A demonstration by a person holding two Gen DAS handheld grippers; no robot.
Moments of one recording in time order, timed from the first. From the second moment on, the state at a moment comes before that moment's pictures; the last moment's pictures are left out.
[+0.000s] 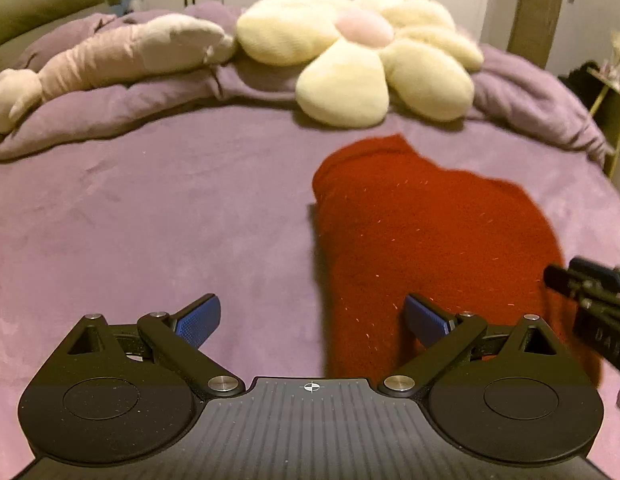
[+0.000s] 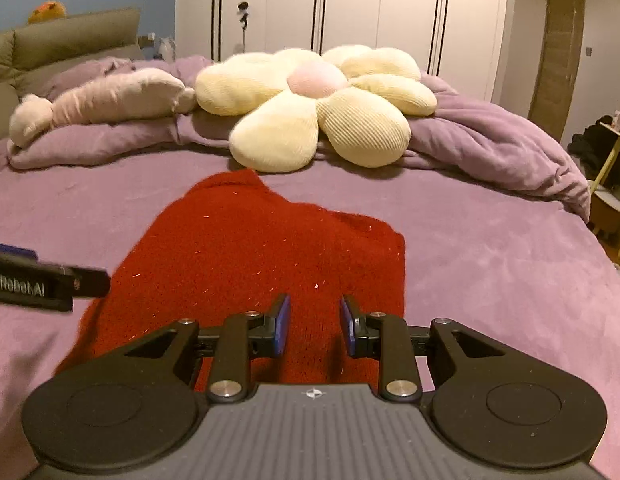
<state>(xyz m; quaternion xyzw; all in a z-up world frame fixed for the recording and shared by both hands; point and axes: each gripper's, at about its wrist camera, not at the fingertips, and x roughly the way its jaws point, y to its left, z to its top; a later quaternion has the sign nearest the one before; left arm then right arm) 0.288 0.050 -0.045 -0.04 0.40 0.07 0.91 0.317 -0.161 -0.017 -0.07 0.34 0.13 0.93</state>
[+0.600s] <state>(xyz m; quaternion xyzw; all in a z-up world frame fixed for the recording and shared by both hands) 0.309 0.051 -0.058 -0.04 0.42 0.08 0.90 0.346 -0.147 -0.061 -0.18 0.36 0.10 0.91</state>
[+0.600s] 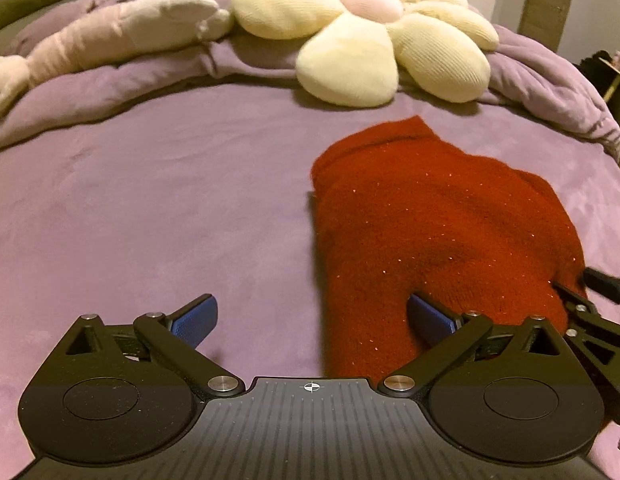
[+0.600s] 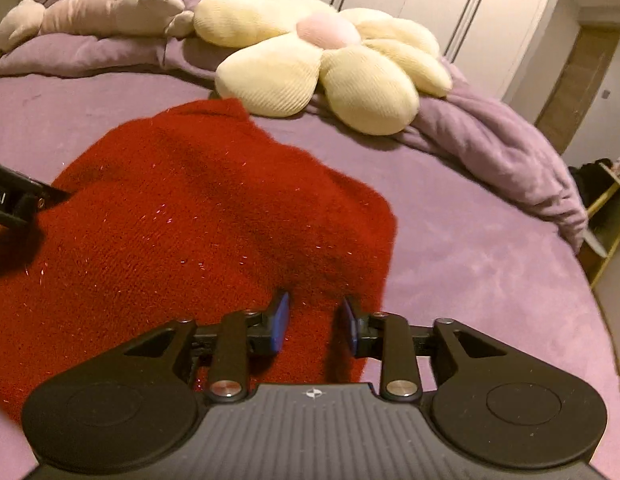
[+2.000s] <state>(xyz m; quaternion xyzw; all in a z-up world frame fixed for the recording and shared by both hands) 0.145 0.008 -0.008 0.02 0.43 0.09 0.90 0.174 -0.155 0.012 -0.10 0.46 0.08 0.88</state>
